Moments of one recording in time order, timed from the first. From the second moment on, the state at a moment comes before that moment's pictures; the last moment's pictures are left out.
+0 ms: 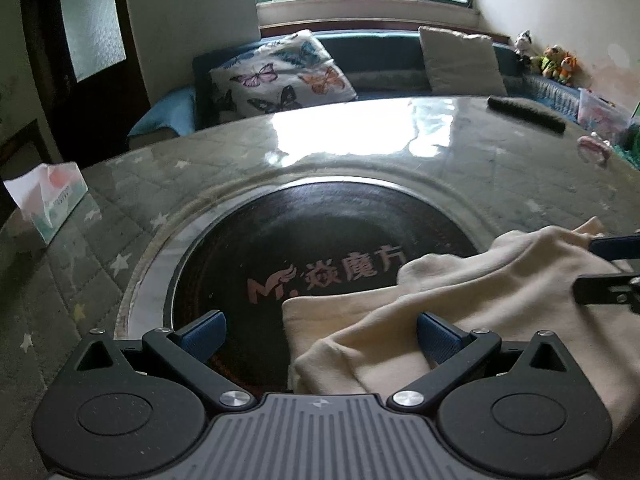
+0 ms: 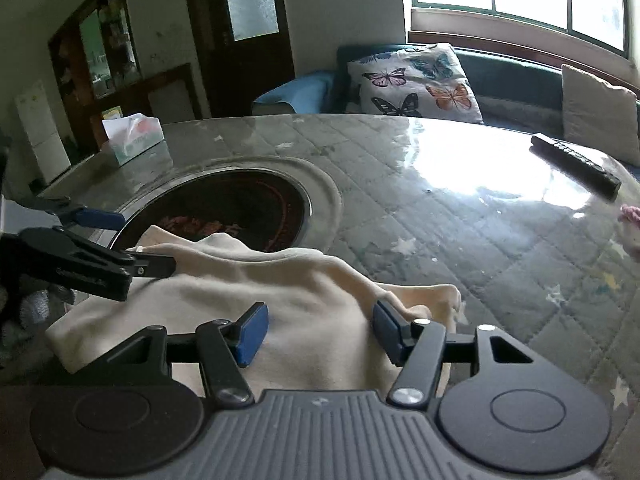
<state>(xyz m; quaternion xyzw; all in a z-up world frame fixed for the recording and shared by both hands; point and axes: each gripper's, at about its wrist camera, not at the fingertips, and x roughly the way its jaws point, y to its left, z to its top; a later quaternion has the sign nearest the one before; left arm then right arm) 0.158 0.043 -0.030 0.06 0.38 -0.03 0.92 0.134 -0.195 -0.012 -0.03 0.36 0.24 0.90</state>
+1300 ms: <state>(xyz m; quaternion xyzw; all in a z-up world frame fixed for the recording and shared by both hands) 0.088 0.115 -0.010 -0.24 0.41 -0.05 0.88 0.032 -0.056 0.002 -0.22 0.26 0.43 0.84</state>
